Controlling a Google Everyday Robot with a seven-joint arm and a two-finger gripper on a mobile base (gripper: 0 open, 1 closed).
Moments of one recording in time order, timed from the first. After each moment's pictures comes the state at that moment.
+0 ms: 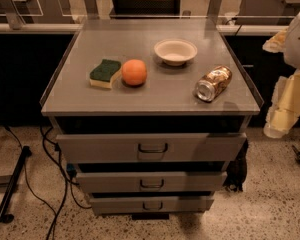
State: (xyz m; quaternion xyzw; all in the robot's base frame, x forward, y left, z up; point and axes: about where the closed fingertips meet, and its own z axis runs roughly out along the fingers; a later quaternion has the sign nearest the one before) arm 0.438 -0.217 0.976 -0.60 0.78 -0.03 0.16
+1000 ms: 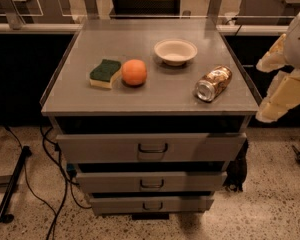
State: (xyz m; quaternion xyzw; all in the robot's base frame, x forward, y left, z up) arm 0.438 -0.217 0.976 -0.60 0.78 -0.03 0.16
